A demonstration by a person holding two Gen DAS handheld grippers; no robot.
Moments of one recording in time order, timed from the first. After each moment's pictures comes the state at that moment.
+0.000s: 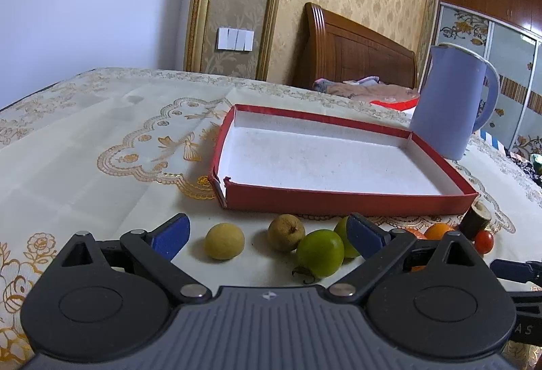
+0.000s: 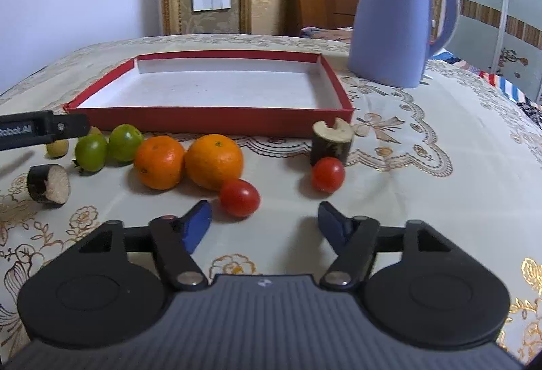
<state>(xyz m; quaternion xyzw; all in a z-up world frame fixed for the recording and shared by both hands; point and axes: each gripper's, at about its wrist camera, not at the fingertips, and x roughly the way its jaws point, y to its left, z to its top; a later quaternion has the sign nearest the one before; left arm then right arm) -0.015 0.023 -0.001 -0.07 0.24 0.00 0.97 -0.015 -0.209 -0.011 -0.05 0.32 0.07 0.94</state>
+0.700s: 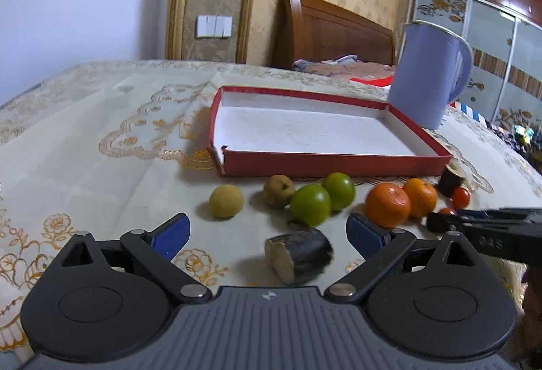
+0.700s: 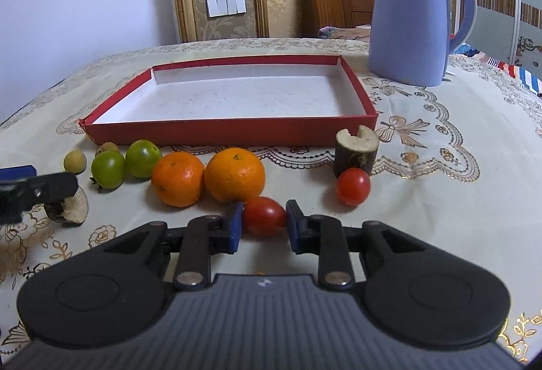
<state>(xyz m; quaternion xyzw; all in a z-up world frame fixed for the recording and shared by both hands) -0.050 0.025 0.001 -0.04 0.26 -0.04 0.96 -0.006 -0.210 -0.010 -0.02 0.32 0.10 0.94</state>
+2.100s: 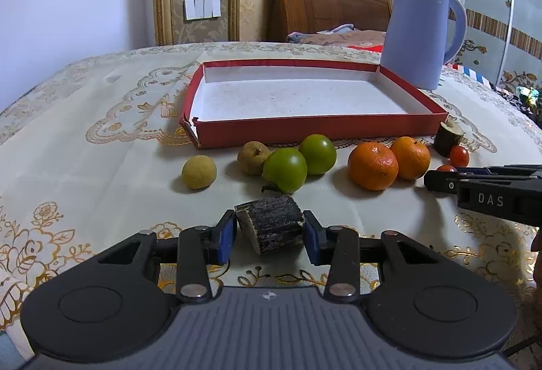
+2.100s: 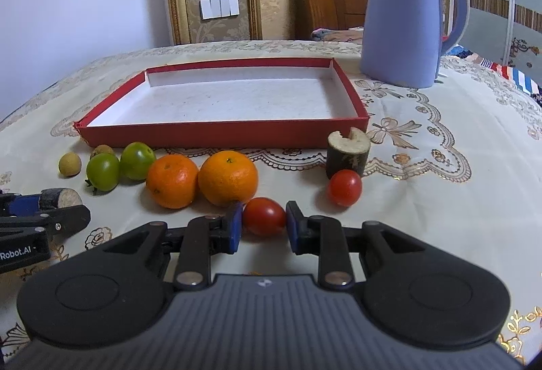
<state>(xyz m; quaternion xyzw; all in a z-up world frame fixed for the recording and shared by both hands) -0.047 -0.002 -0.008 0.00 0.31 -0.04 0.95 -0.010 -0.212 -0.006 -0.02 0.31 0.09 0.94</state>
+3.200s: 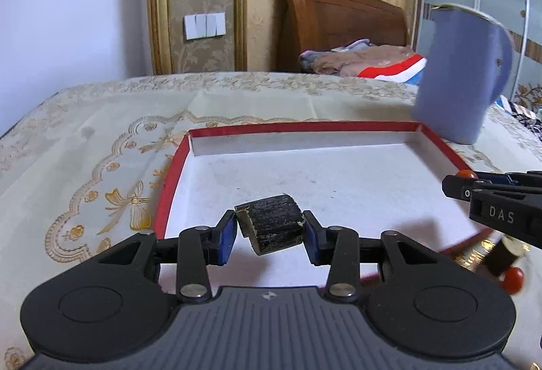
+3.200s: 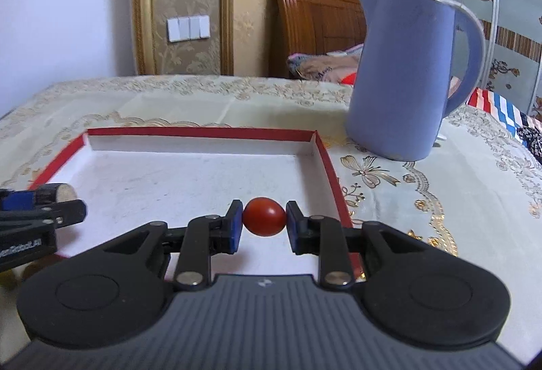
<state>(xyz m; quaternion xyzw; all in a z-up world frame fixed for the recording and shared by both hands) 0.092 -0.008 0.016 0.00 0.30 -0.01 0.95 0.126 -0.197 0.022 -0.05 0.30 0.04 0.95</state>
